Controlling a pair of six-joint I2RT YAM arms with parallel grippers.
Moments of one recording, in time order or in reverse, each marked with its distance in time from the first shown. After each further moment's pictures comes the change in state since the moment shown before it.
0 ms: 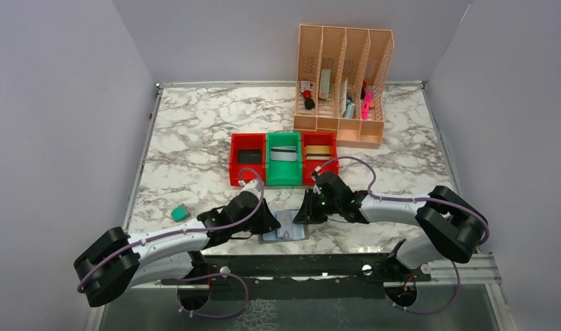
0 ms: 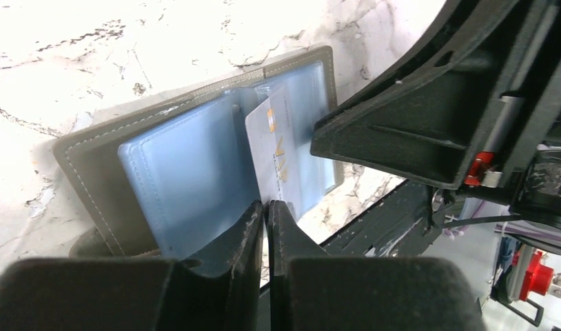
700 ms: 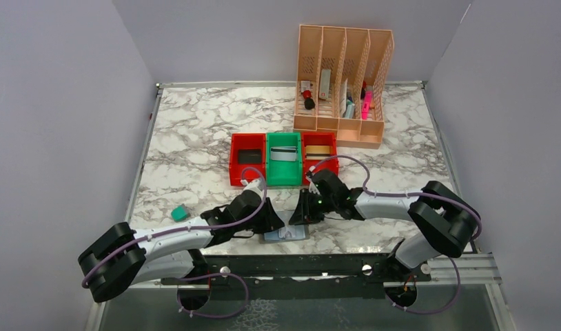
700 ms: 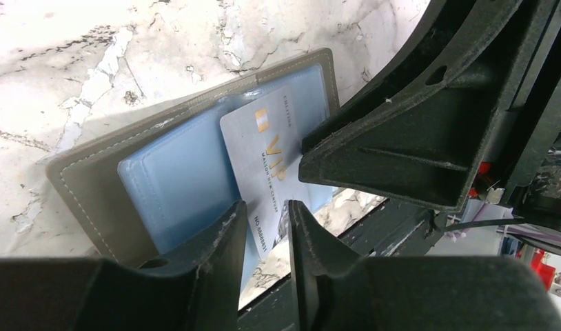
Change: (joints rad) left arm 0.000 0.063 0.014 0.023 0.001 0.004; right arm 0.000 0.059 0.051 -0.009 -0.089 -0.048
